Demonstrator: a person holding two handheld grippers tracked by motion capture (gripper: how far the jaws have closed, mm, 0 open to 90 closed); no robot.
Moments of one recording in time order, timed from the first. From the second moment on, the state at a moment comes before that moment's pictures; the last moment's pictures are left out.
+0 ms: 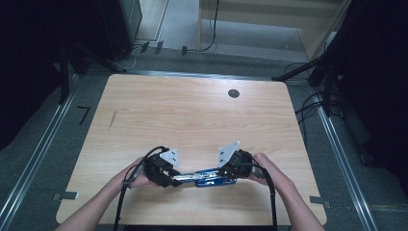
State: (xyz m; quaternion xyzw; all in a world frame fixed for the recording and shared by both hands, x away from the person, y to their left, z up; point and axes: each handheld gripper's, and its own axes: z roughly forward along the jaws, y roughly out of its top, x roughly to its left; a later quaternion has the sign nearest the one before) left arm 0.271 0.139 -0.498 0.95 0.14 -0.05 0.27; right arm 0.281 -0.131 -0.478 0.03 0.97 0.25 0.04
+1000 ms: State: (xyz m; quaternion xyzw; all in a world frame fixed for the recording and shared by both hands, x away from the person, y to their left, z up) left arm 0.269 0.139 -0.494 0.95 0.13 -0.04 0.27; right arm 0.290 -0.146 -0.472 0.08 0.96 0.26 0.03
